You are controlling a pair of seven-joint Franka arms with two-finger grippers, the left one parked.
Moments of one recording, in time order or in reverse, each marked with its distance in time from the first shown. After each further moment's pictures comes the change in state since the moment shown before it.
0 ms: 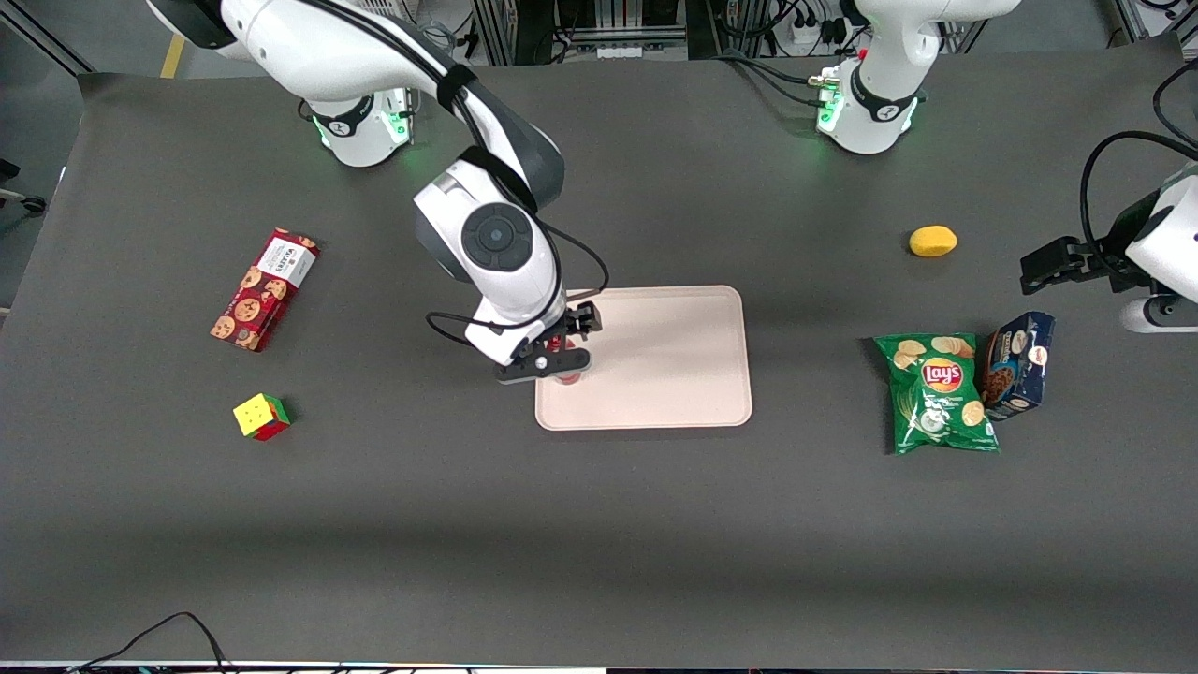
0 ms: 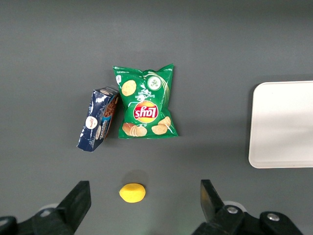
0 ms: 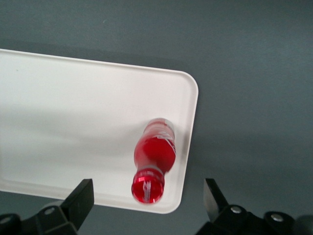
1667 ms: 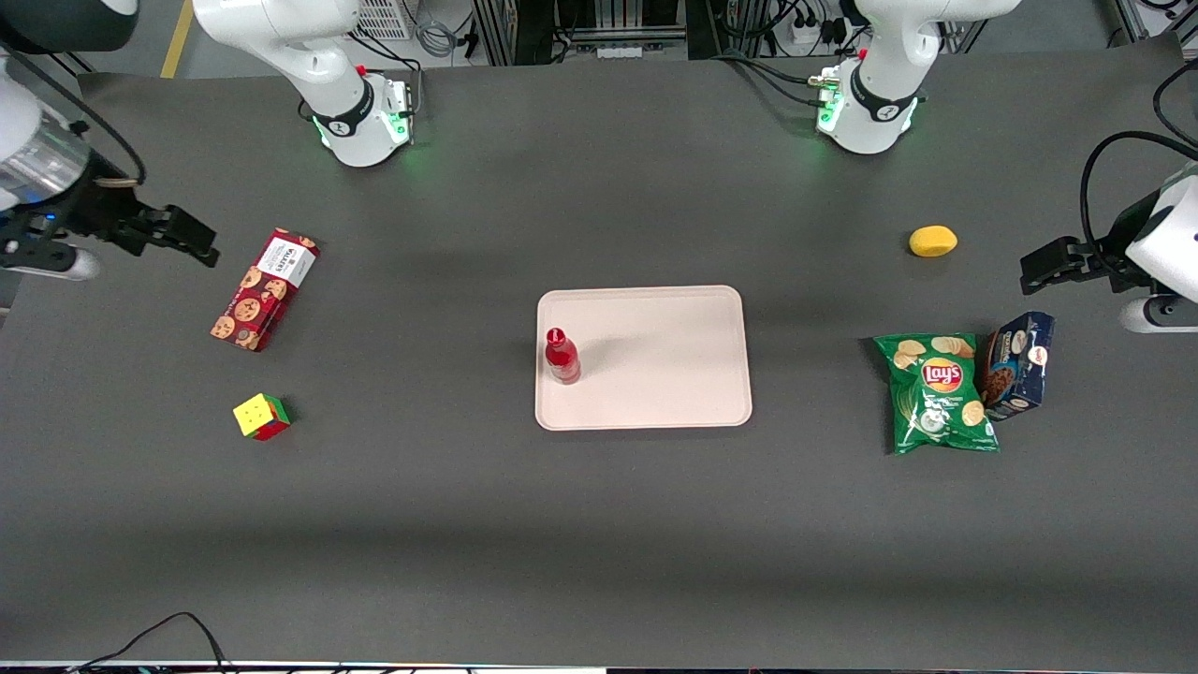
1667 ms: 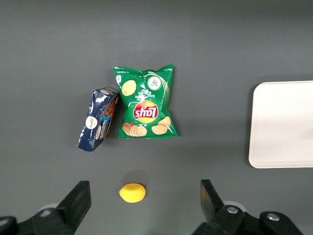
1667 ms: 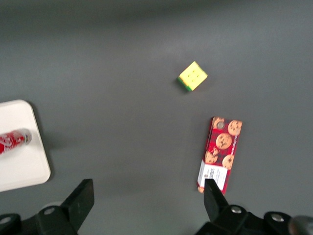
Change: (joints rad) arm -0.380 -0.692 -0.274 -0.284 0.062 -0.362 -0.342
